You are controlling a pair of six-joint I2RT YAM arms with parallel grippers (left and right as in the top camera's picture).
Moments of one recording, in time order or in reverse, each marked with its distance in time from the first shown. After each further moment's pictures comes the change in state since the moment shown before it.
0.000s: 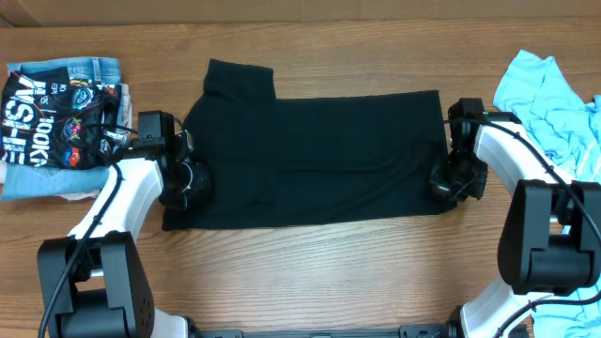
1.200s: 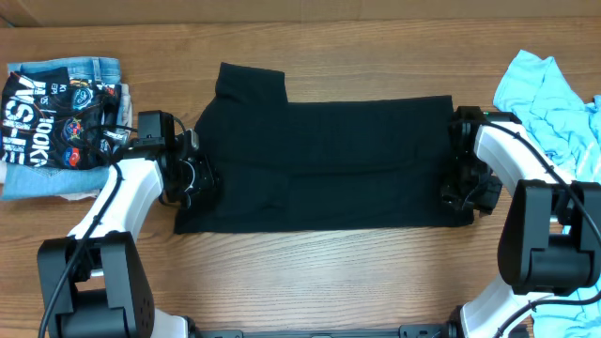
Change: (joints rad) left arm 0.000 0.000 0.000 0.005 0.117 0.008; right arm -0.001 0.000 0.000 -0.127 0.221 0.105
